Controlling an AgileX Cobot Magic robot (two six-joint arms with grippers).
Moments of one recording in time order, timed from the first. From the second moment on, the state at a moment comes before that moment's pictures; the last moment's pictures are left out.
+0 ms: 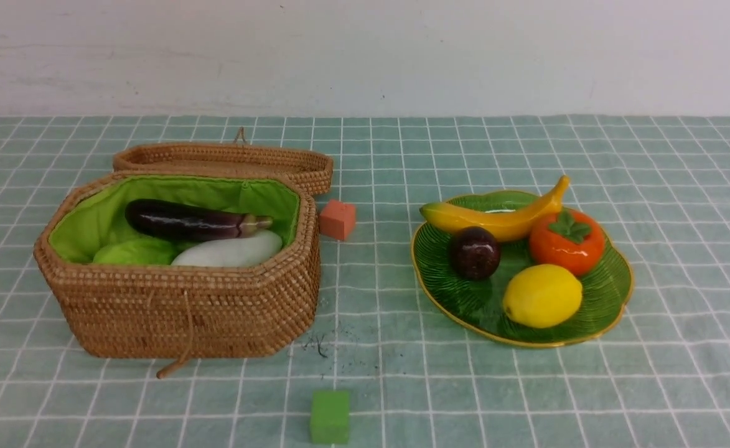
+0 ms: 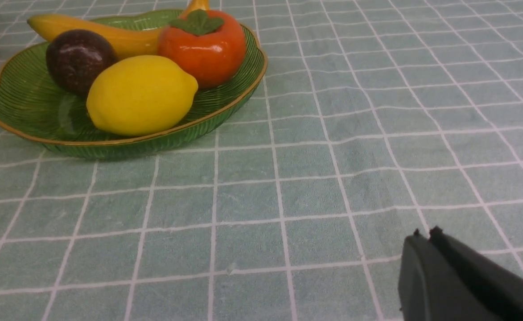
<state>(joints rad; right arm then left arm) -0.03 -0.01 0.02 -0.03 0.36 0.08 -0.02 -0.01 0.03 -0.05 0.38 -0.20</state>
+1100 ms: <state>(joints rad) -0.03 -0.01 0.02 -0.03 0.36 0.08 -0.03 -0.01 0.03 -0.06 0.38 -0.24</state>
